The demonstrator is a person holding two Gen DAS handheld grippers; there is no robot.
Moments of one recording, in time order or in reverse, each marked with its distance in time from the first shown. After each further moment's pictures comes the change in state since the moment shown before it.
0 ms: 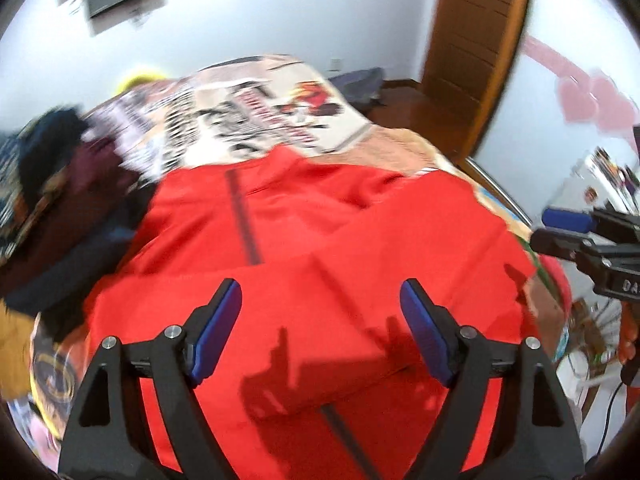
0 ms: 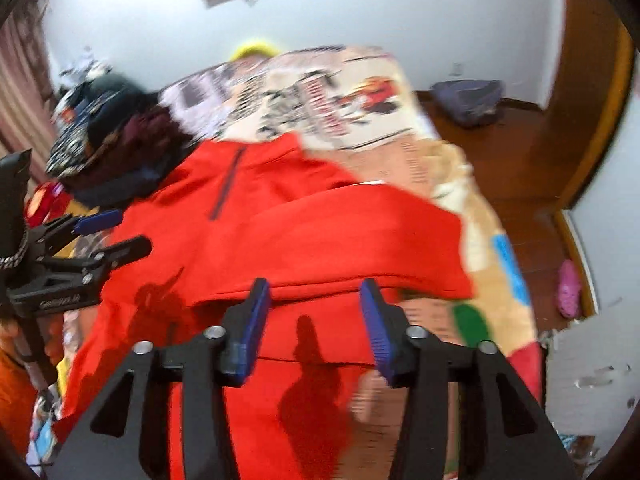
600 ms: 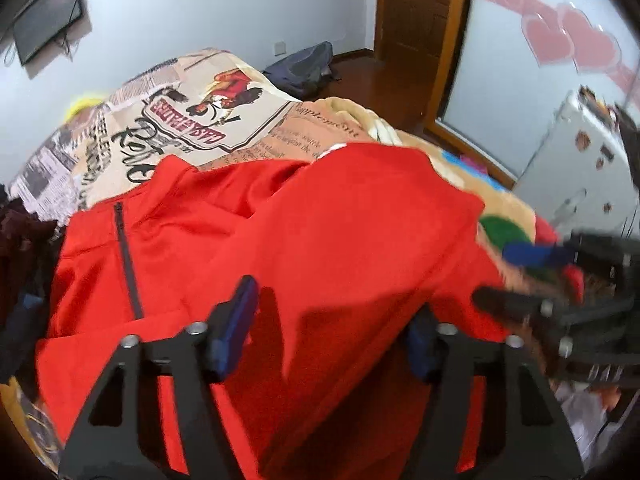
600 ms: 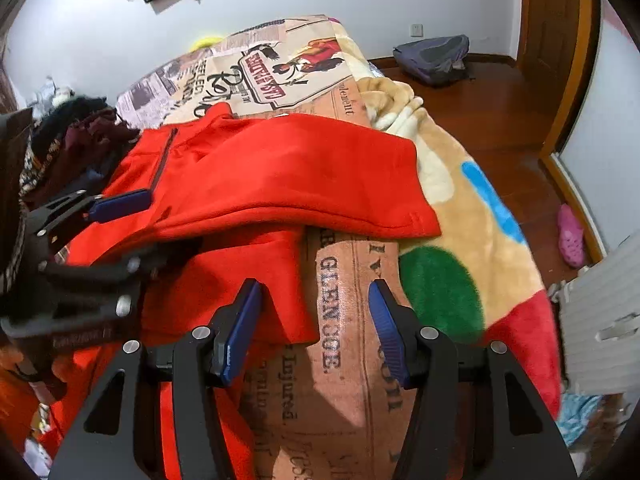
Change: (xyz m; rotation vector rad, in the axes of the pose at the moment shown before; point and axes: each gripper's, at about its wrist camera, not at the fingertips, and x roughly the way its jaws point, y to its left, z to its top) left arm 0.086 -0.084 0.021 0.139 0.064 -0.053; right arm 0.043 -0.056 -0.041 0.145 0.070 0.041
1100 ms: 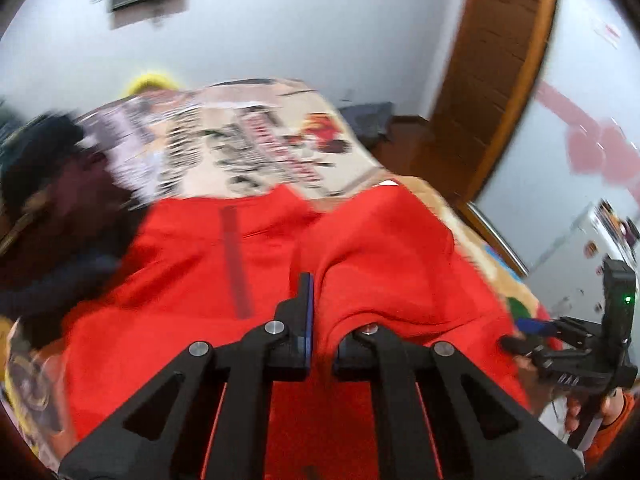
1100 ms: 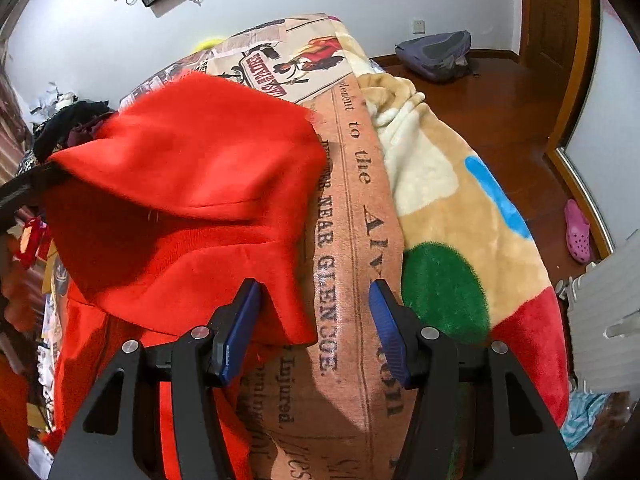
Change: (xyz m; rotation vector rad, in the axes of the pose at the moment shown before) left arm -0.083 0.113 -0.022 -0.302 -0.176 0.066; right arm 0.002 0.001 -0.002 0.000 -0.005 -0.003
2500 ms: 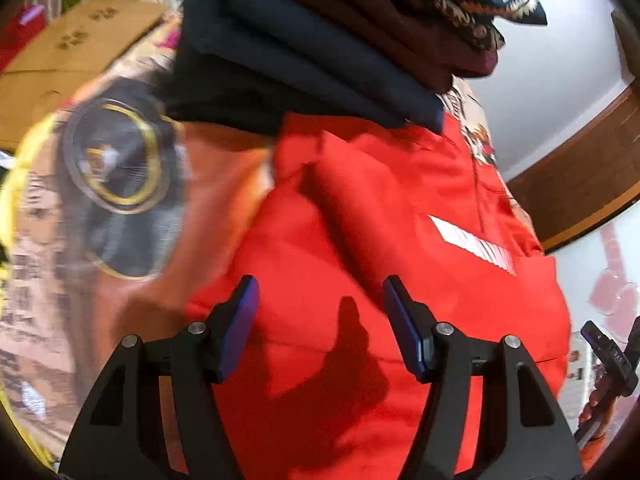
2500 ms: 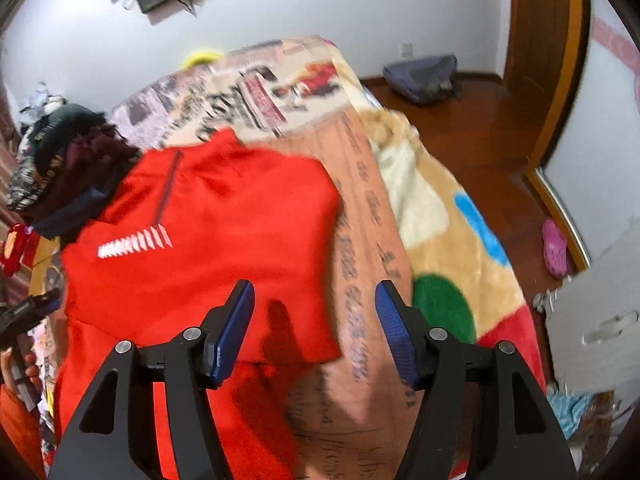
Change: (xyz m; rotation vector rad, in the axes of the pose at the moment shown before) left arm -0.037 0.231 -0.156 -0.586 0.126 0.013; right arm -0.034 0.045 0.022 -0.040 -0.085 -0.069
